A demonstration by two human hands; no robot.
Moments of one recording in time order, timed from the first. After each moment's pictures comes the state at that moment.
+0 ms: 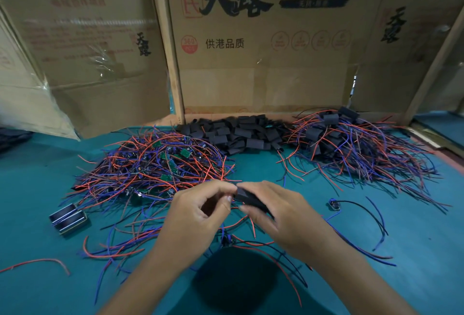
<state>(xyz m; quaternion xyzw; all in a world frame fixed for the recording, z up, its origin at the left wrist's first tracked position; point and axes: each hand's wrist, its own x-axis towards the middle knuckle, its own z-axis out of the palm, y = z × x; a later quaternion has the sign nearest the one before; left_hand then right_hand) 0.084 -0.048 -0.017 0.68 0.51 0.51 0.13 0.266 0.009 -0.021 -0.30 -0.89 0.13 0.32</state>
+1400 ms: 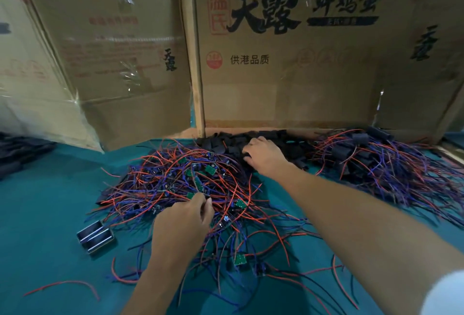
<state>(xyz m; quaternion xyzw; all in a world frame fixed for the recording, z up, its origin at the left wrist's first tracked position) 0.002 -0.018 -0.036 0.64 0.71 0.25 -0.13 0.142 0.235 -0.025 -0.43 -0.89 -0.14 0.06</state>
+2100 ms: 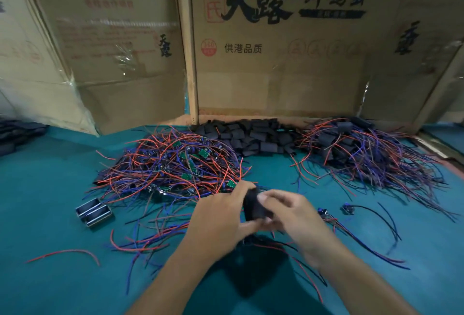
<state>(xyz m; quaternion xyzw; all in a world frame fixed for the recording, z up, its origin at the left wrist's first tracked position) 0.068 -0.034 -0.034 0.74 0.61 0.30 -0.04 0.231 -0.002 -0.021 -0.43 -0.60 0.57 0.36</state>
